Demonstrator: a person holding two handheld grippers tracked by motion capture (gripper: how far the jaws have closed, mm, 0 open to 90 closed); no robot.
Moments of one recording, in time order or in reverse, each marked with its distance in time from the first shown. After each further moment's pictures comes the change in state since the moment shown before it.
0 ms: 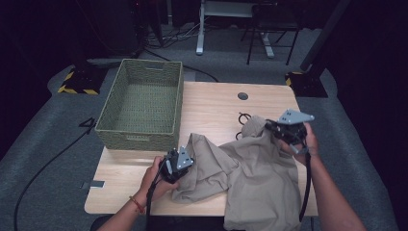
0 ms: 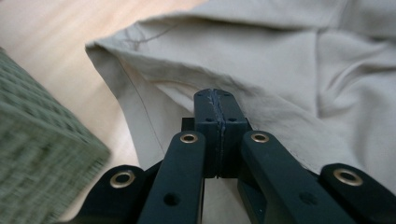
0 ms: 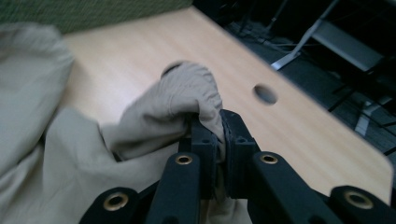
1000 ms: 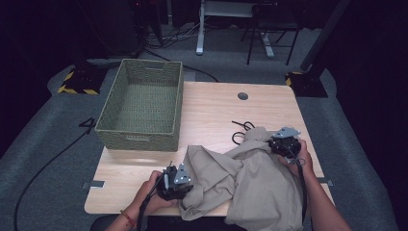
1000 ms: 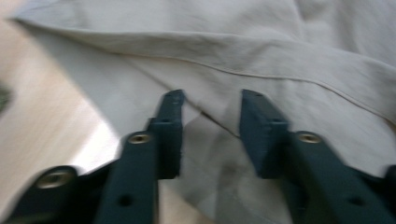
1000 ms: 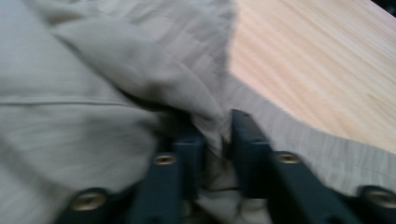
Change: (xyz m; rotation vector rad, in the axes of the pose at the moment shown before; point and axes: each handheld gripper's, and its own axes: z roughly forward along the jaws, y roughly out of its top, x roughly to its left) left arm -0.013 -0.027 -0.011 0.080 -0.138 -0.013; right arm -0.010 -0.084 0.056 0.217 -0.102 0.129
